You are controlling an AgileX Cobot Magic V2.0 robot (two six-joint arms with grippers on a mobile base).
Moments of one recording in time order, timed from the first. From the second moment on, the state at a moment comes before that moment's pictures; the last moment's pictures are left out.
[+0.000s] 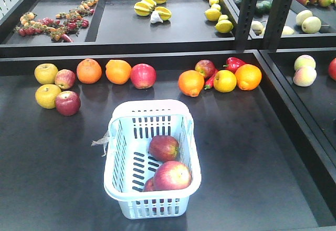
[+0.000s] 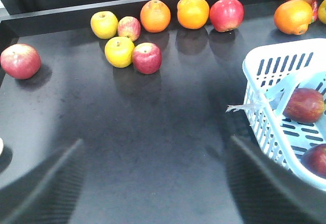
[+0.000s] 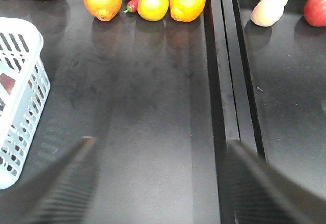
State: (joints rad) left arm -0.16 0.62 -0.85 0.16 0.89 -0.13; right arm 0.02 0.81 -0.83 0.02 0.76 -0.12
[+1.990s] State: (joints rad) left arm -0.13 0.11 -0.13 0.05 0.08 -0.13; right arm 0.02 0.81 -0.83 0.02 0.76 -0.12
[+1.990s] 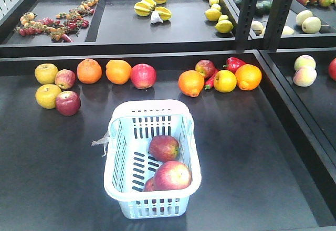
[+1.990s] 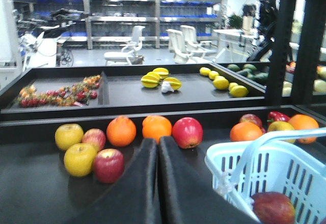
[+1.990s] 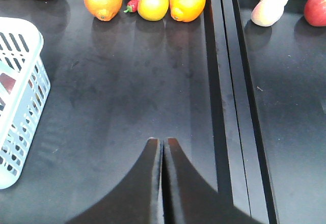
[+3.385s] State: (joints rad) left arm 0.00 -0.01 0.02 0.02 0.00 -0.13; right arm 0.02 0.81 -0.83 0.02 0.76 -0.12
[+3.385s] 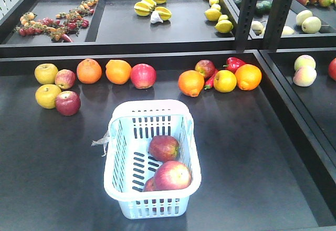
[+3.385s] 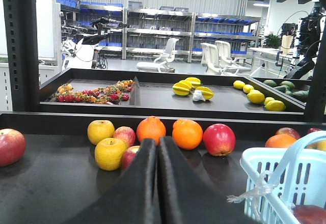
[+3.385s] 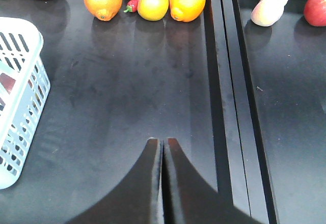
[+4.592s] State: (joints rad) left arm 0.00 -0.01 0.02 0.02 0.00 -0.13; right arm 0.02 0.00 0.03 0.01 -0.07 -0.04
